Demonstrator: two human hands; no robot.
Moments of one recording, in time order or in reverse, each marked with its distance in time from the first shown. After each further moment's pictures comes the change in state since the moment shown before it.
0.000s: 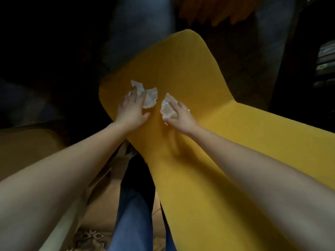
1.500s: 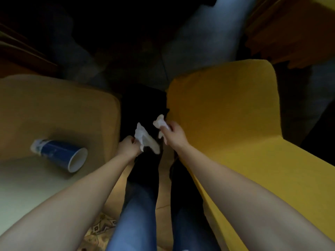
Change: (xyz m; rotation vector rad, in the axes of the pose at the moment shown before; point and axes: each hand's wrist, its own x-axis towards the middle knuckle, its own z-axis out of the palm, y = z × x) left_hand -0.152 -0.187 0.067 -0.908 -0.035 -0.651; right_hand -0.027 -0.123 0.168 0.230 -0.201 -0.024
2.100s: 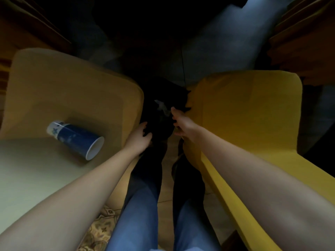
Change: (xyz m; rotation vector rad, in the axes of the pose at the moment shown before) left_hand 0.014 -0.029 -0.040 -0.127 -0.039 0.180; right_hand 0.045 -0.052 0.046 0.063 -0.177 0.324
